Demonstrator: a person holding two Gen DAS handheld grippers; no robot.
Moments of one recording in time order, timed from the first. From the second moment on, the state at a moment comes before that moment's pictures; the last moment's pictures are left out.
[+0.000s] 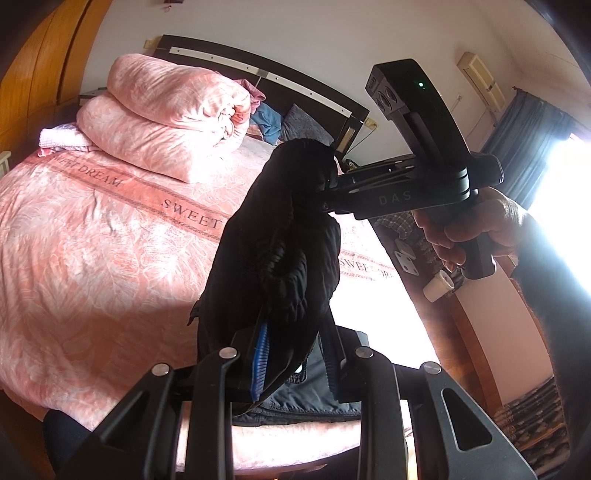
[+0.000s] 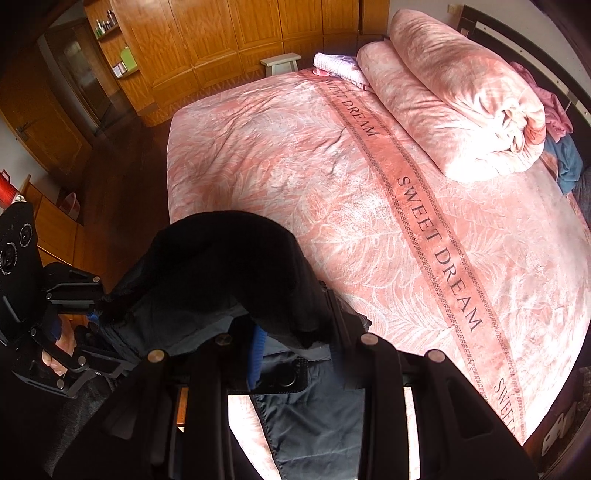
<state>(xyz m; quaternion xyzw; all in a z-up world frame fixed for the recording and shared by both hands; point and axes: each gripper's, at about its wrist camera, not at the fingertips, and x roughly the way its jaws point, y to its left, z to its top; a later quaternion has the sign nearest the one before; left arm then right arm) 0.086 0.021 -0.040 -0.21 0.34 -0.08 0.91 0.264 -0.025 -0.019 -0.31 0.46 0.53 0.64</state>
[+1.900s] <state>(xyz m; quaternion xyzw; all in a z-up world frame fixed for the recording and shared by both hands) 0.123 -0.146 -0.080 -0.10 0.41 -0.18 0.89 0.280 -0.196 -0.068 -0.23 0.50 0.47 0.69</state>
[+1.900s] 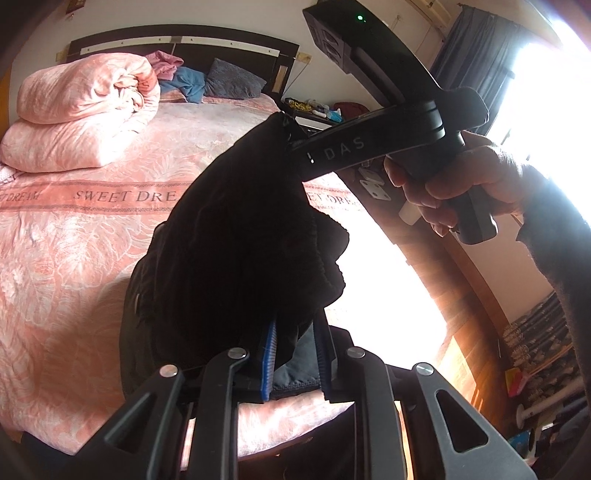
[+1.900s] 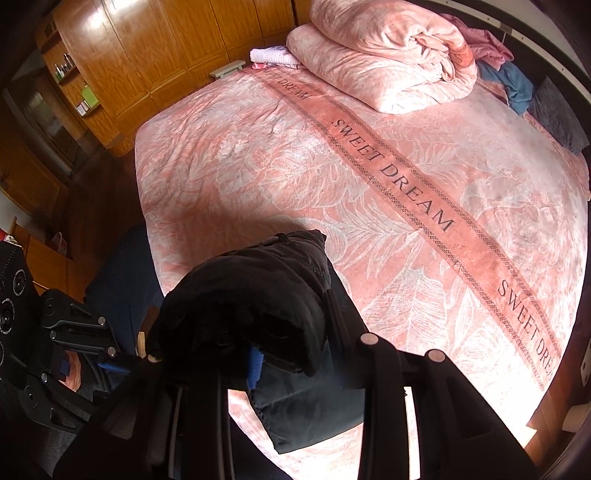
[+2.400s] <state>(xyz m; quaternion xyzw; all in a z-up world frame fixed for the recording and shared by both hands) 0.146 -0.167 -0.098 -0.09 0.44 -0.19 0.87 0.293 -0.229 -0.090 -0.21 0.51 0.46 0.69</state>
